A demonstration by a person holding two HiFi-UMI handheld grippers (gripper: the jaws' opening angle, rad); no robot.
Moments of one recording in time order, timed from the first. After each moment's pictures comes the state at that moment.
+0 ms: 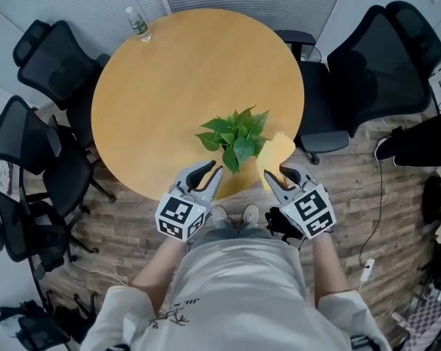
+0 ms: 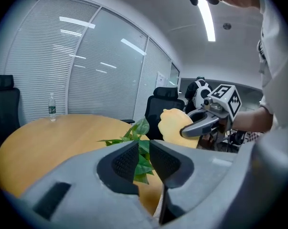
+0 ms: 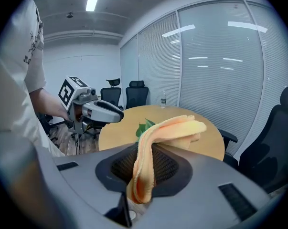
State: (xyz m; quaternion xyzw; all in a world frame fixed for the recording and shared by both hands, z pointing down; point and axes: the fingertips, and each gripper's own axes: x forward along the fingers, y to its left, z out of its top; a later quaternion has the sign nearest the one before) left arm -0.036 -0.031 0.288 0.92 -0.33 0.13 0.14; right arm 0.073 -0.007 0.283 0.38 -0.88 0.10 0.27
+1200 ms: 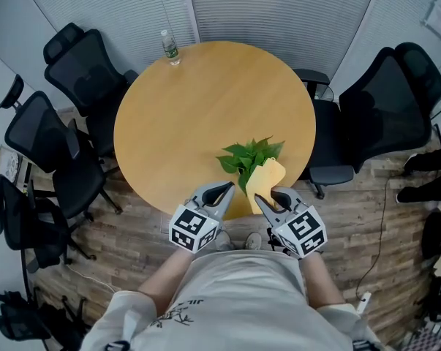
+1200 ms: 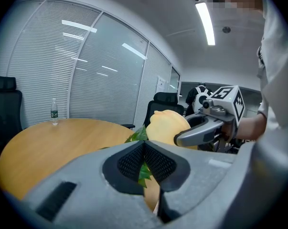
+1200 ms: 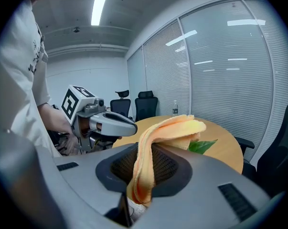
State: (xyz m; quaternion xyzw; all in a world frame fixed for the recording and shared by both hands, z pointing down) left arm -0.047 -0.023 0.254 0.92 -0.34 0.11 0.13; right arm 0.010 0.002 0.248 0.33 -0.91 0.10 0.21
